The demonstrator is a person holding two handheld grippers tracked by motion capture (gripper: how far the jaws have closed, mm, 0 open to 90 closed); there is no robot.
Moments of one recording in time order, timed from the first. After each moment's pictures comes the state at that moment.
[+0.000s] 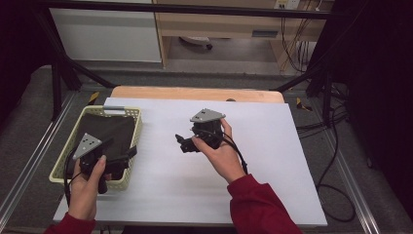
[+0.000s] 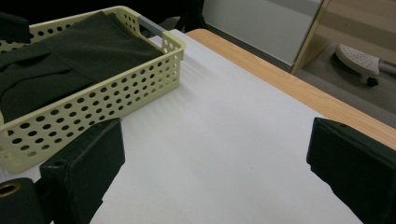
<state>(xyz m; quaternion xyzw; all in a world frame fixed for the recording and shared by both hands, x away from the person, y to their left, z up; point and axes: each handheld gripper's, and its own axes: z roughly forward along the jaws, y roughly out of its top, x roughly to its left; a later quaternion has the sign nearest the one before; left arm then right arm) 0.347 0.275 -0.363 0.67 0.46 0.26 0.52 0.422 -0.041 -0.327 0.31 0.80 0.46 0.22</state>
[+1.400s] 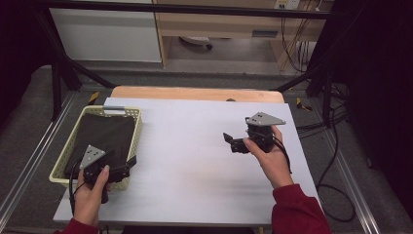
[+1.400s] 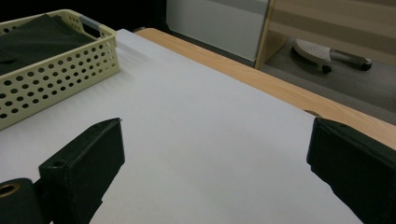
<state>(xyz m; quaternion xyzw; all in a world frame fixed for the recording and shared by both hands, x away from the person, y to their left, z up) 0.341 0.282 -0.404 0.67 0.49 0.25 0.49 0.412 -0.172 -0.334 0.37 0.76 0.48 0.25</state>
